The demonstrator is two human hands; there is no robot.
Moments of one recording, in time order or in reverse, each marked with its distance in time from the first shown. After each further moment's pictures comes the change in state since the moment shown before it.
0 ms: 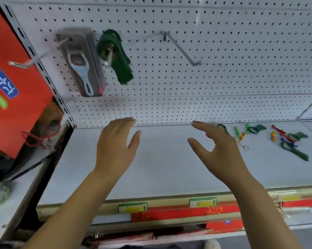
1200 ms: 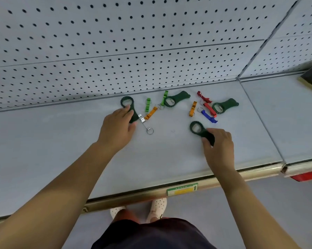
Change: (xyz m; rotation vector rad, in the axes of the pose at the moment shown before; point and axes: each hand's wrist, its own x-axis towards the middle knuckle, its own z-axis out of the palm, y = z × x) left_hand 0.052 0.251 0.362 0.148 -0.750 -0.032; right_hand 0.013 0.439 -0.187 -0.295 0.017 0.526
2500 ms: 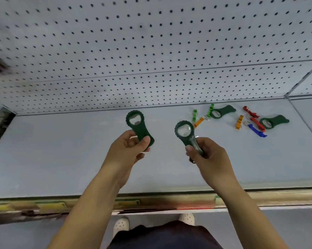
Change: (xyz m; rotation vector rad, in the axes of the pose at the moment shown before) left_hand -0.141 -0.030 -0.117 -1.427 0.083 -0.695; right_hand -0.088 -0.173 0.011 0.663 -0.382 -0.003
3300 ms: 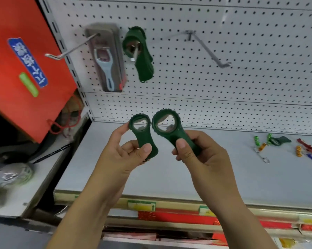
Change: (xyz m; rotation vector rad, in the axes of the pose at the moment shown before) left_hand -0.088 0.041 -0.316 -0.191 -0.114 0.407; right_hand -0.149 -0.180 0.292 0.170 -0.092 -0.459
